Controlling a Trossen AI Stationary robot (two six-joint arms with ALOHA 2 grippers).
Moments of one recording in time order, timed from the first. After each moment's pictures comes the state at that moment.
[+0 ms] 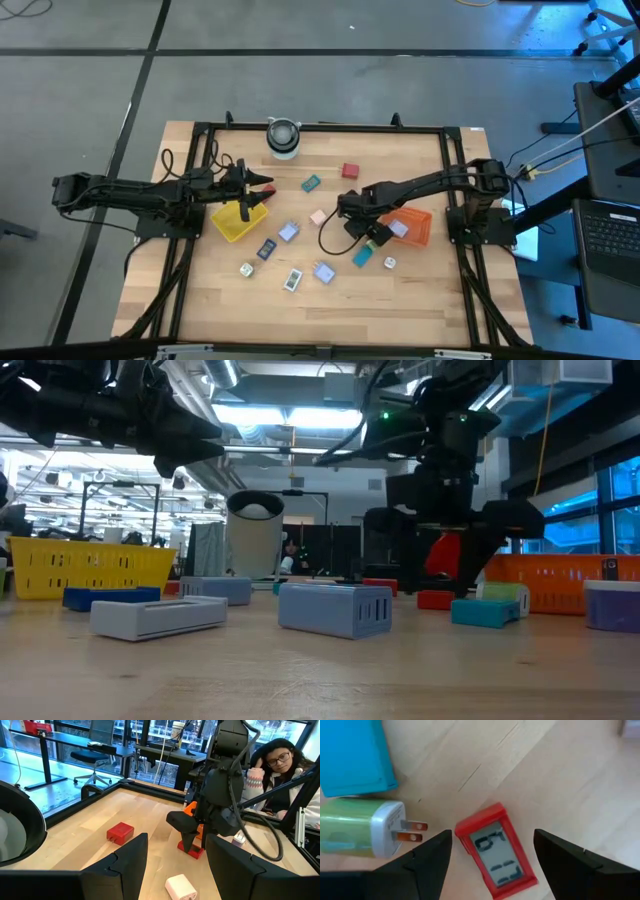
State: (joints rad) left arm 0.15 0.70 0.20 0.44 -0.08 -0.22; right arm 0.04 1.85 1.11 -0.68 -0.02 -0.71
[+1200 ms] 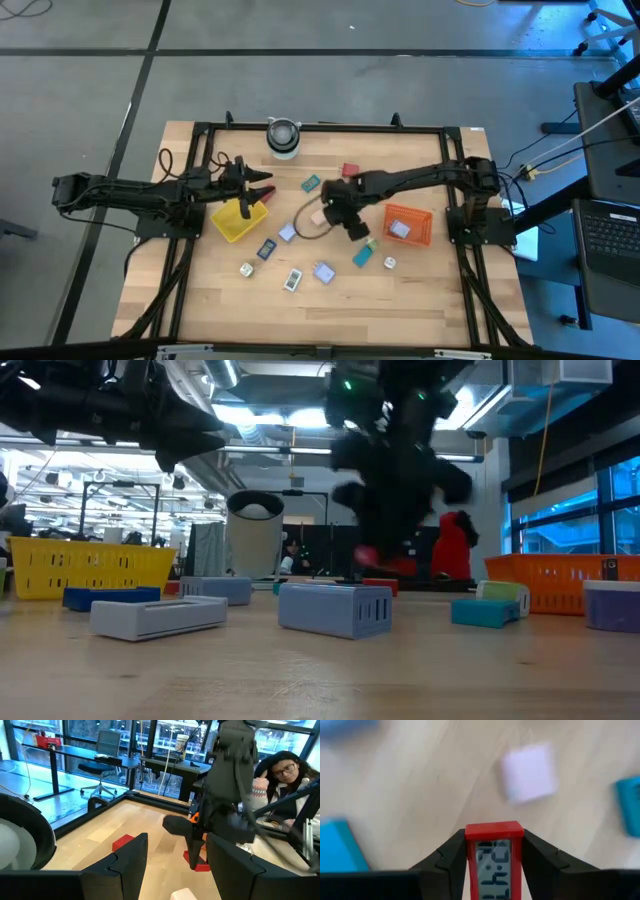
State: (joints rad) left arm 0.15 0.70 0.20 0.50 -0.13 -0.20; right arm -0.01 1.90 1.37 -0.70 -0.08 -0.46
